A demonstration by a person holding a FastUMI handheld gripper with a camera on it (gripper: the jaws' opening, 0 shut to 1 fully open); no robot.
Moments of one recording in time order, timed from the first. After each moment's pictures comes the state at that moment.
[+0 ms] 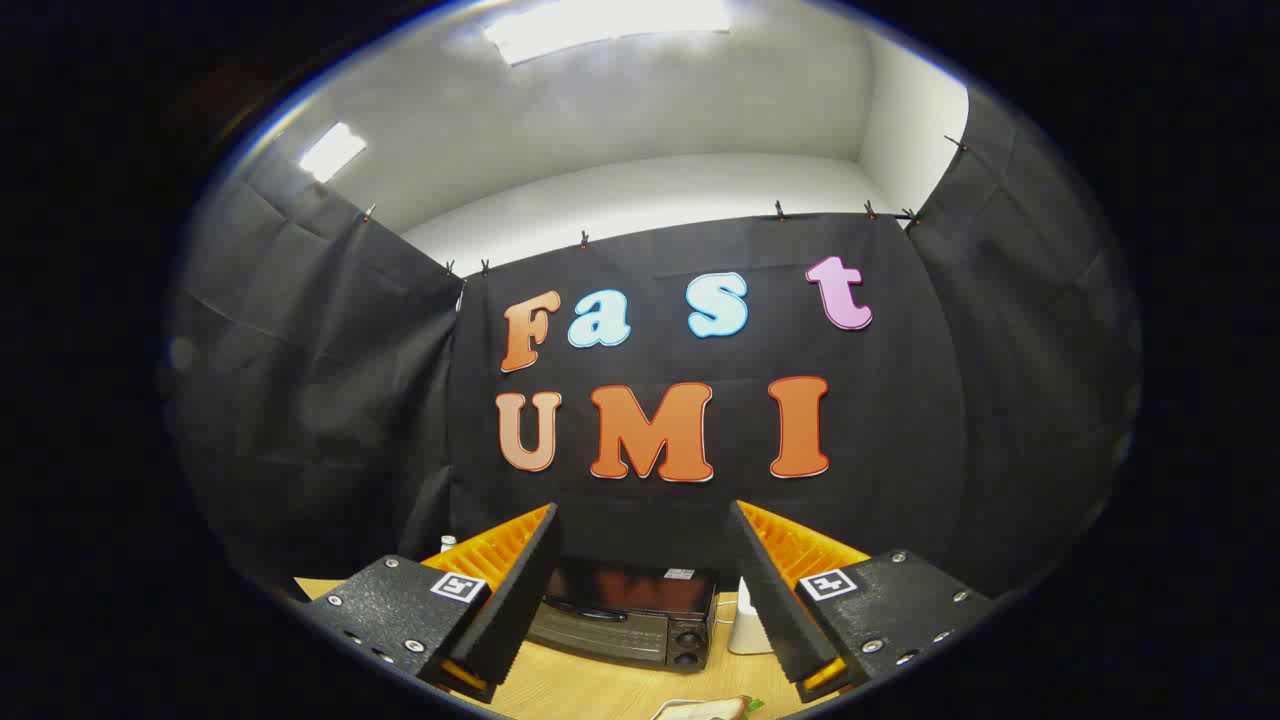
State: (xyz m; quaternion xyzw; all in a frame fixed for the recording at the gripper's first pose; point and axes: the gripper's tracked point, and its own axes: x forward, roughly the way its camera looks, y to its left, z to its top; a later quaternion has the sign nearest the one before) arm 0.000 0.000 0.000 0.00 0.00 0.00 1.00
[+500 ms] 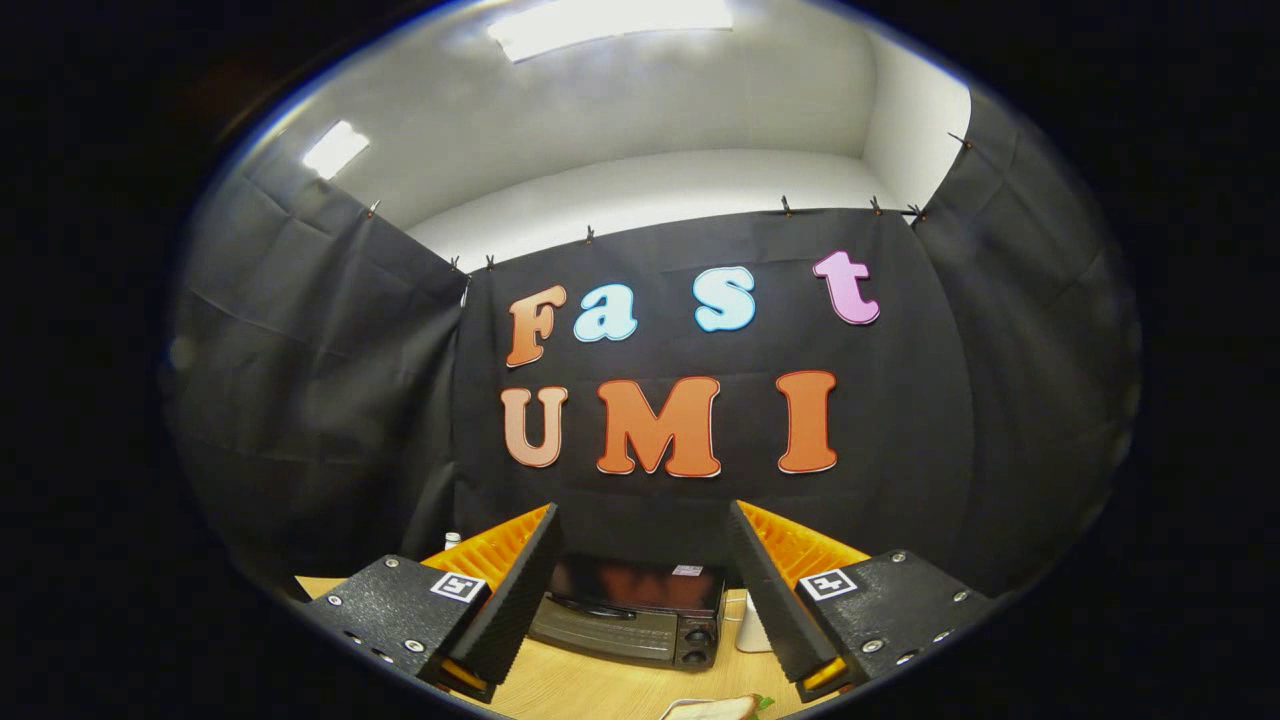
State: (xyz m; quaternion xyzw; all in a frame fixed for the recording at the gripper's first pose) arm 0.004 0.013 -0.007 0.00 0.00 0.01 1.00
